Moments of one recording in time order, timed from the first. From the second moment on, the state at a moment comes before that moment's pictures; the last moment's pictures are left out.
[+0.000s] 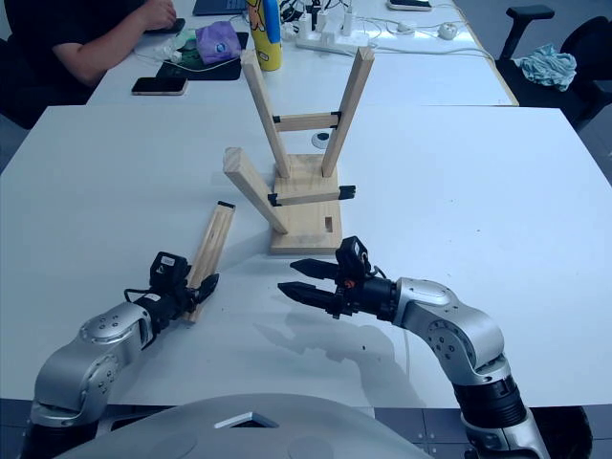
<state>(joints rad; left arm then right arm) 0.28 0.49 -0.04 -0.59 -0.28 0.88 -0.25 0.07 -0.50 0.12 -0.46 0.76 0.74 0.83</state>
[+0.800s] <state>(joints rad) 0.07 1.25 0.17 -0.24 -0.30 0.43 -1.22 0.09 -0.48 0.13 -0.50 0.71 0.67 0.76</state>
